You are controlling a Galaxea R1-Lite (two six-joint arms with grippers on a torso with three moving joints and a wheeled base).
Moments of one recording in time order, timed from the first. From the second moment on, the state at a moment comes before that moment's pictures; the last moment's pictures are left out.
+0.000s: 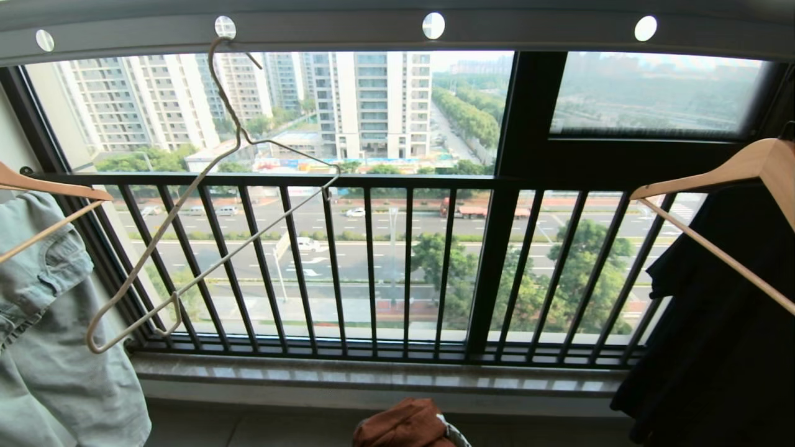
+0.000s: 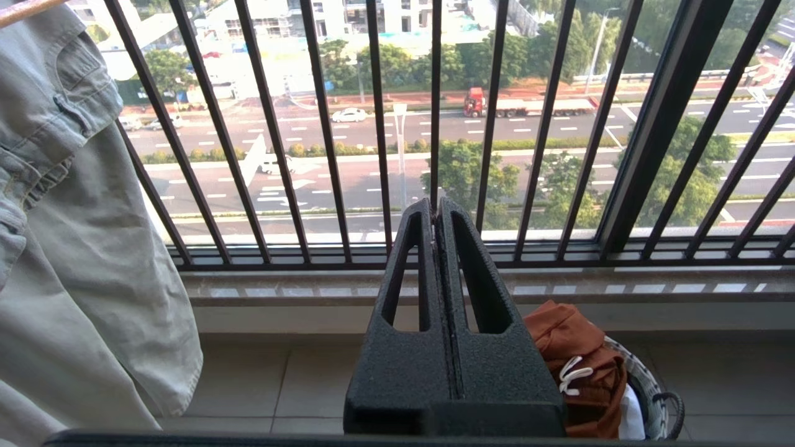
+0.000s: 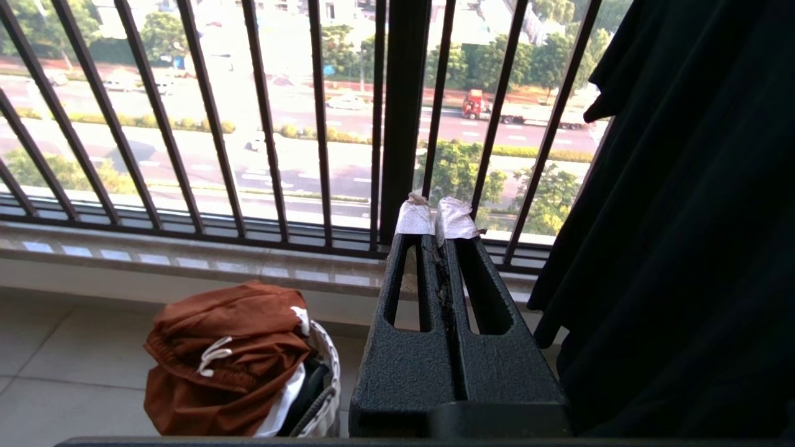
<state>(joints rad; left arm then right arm) -0.01 0.11 -0.27 0.13 -0.04 0.02 0.01 0.00 0.00 0.01 0.02 -0.04</state>
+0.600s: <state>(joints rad) -0.04 0.62 -1.09 0.79 -0.12 0.04 0.01 0.00 0.00 0.01 0.02 -0.04</state>
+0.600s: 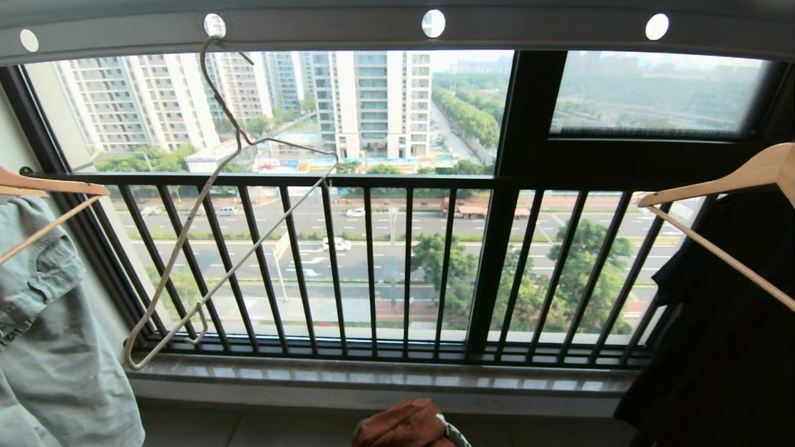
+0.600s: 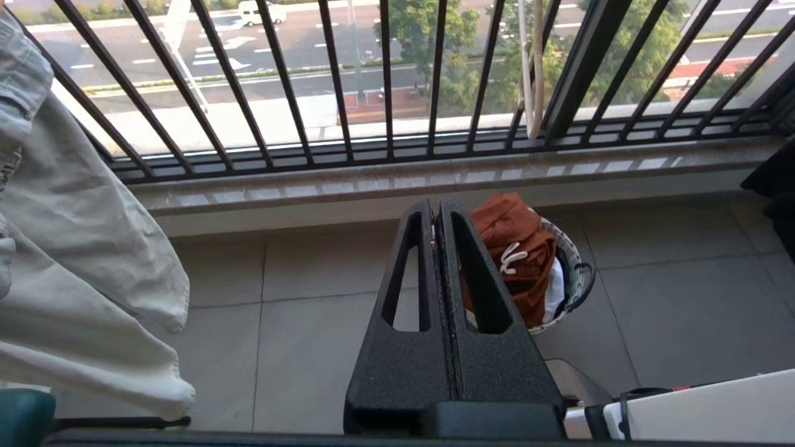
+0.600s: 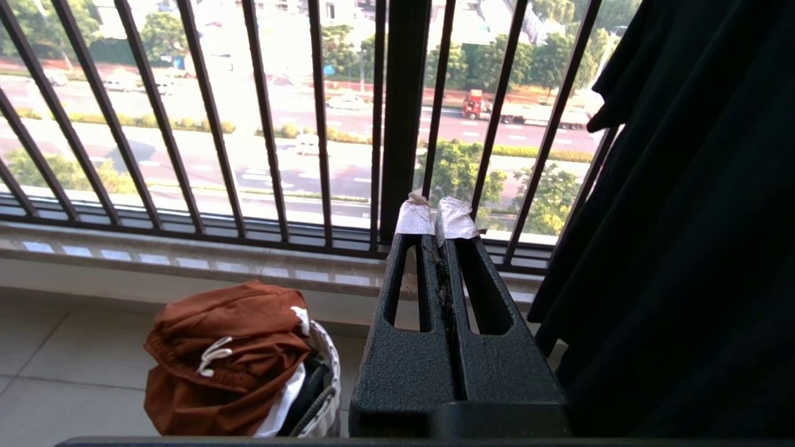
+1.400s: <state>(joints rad) -0.14 1.09 -1.50 0.84 -0.13 0.03 0.01 0.00 0.00 0.01 0.02 -0.04</state>
